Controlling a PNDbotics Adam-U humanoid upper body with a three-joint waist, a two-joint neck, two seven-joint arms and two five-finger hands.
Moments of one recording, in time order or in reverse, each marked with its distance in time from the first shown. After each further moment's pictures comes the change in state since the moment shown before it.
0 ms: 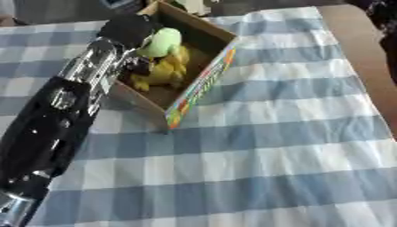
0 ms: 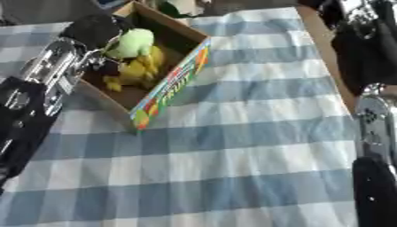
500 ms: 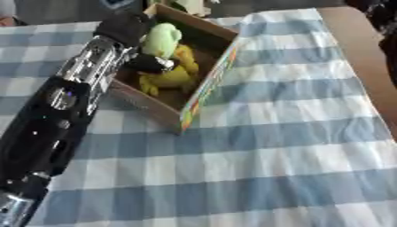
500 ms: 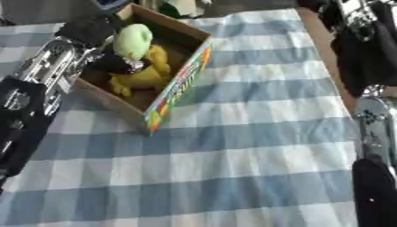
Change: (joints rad) left arm 0.006 0.001 0.006 -0.041 -0.050 0.073 -0.063; right arm 0.004 0.001 0.000 0.000 -0.001 0.001 -0.001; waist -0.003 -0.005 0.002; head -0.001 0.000
